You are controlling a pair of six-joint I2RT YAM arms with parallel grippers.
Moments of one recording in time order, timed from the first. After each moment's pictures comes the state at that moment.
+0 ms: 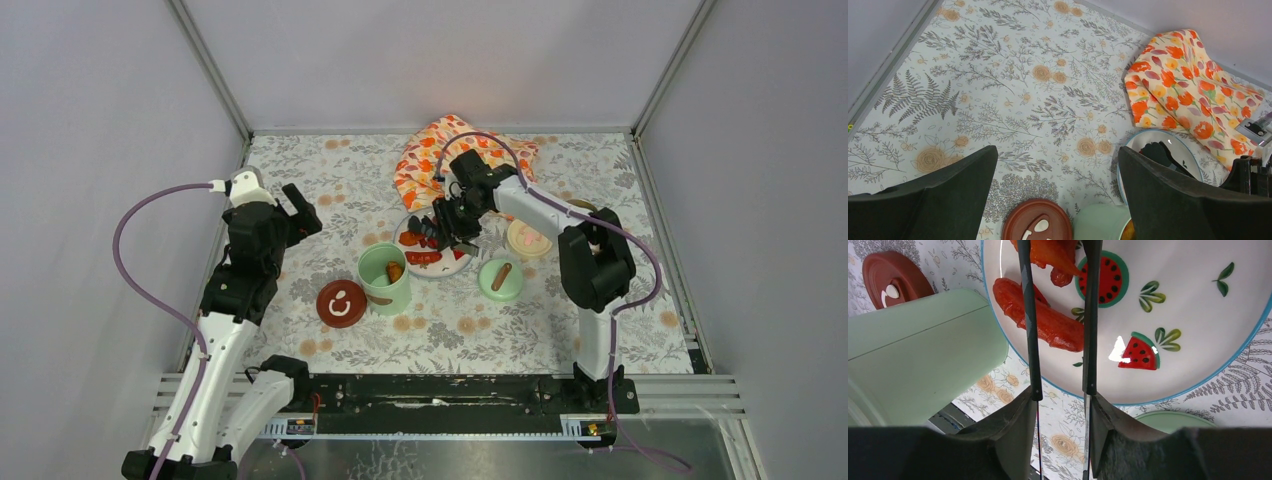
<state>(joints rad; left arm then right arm) -0.18 0.78 0.90 -0.49 -0.31 -0.42 0.56 2.00 1.58 -0.78 -0.40 0.23</state>
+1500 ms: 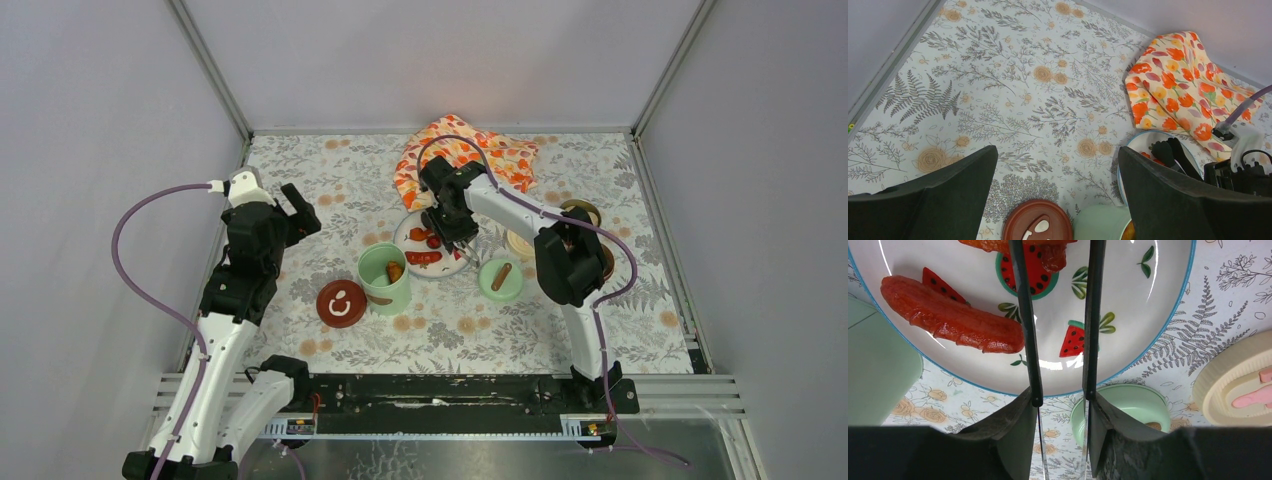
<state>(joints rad) -0.18 0.78 0.90 -0.49 -0.31 -0.42 0.68 2.13 1.81 -1.04 0.03 0.16</state>
